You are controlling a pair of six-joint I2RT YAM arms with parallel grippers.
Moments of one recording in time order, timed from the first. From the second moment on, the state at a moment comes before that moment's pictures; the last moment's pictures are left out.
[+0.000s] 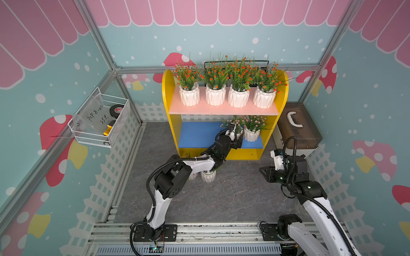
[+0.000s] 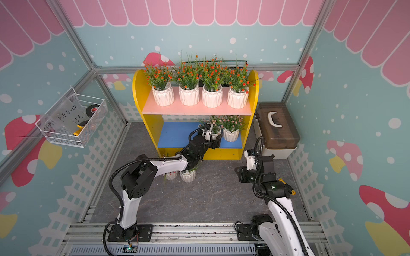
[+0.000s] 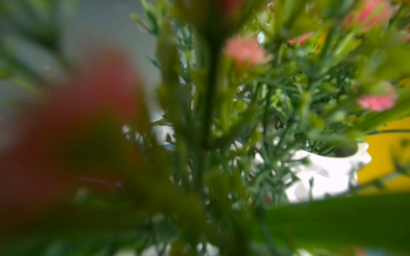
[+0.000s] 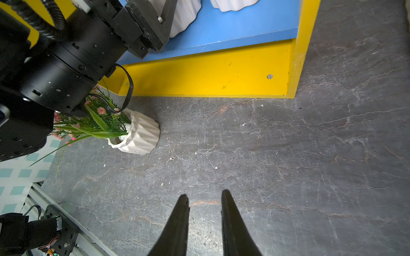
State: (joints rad) left arm -0.77 2.11 1.41 0.62 -0.27 -0.11; right arm 0.11 0.76 0.71 -0.67 -0.39 0.23
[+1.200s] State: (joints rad) left arm -0.76 1.98 1.32 0.67 -0.19 -0.06; right arm 0.11 0.75 0.70 -0.67 -0.39 0.24
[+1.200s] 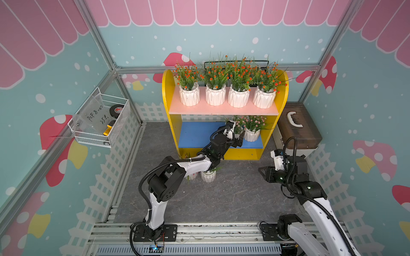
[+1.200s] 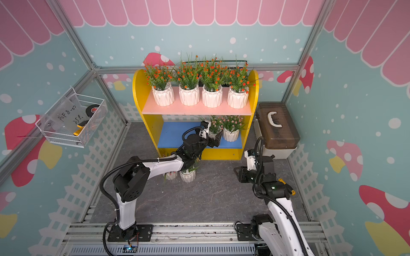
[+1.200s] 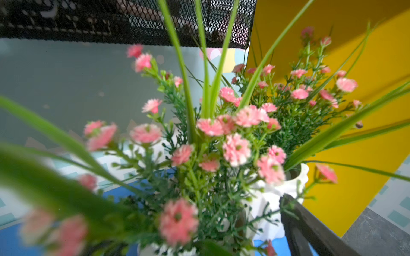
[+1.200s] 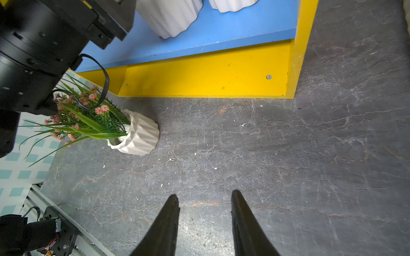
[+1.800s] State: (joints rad) left arm -0.85 1.54 1.00 0.52 -0.18 -0.01; right arm 0.21 0.86 0.67 -0.57 -0.35 0.27
